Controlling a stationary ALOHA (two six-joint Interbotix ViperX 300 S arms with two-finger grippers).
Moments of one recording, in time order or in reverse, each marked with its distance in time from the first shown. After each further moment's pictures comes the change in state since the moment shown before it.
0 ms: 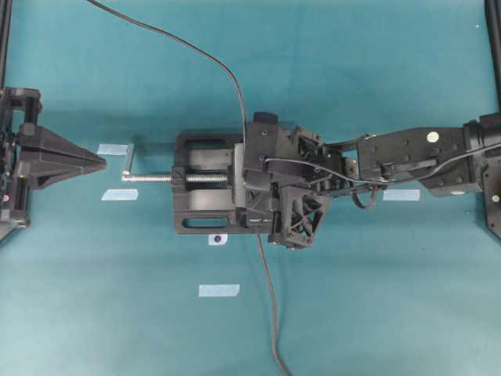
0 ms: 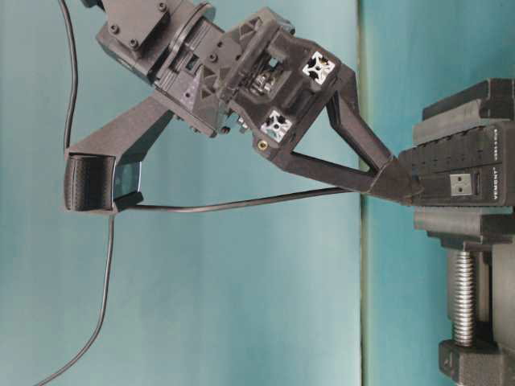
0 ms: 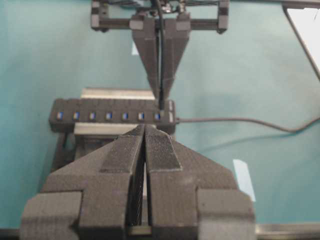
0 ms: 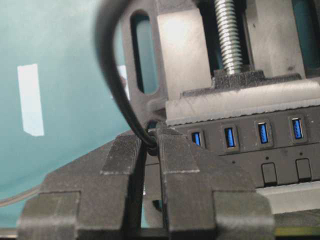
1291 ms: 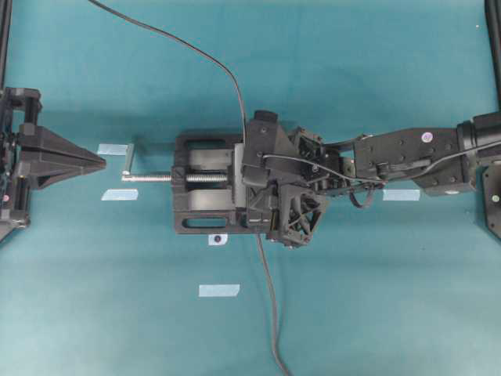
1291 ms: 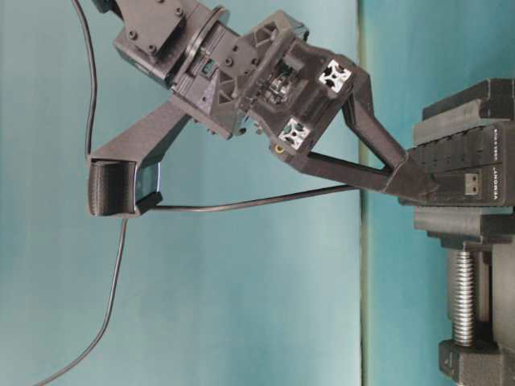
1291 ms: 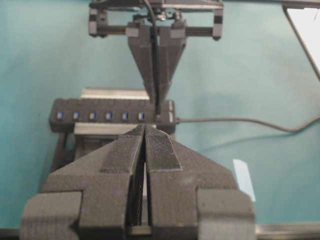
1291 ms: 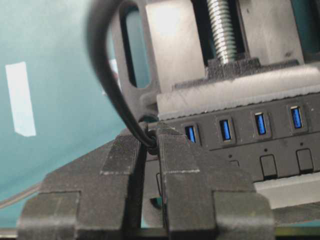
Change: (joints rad) left arm 0.000 0.002 0.000 0.000 0.002 0.000; right arm -0.006 0.020 0.009 -0.002 -0.003 0.043
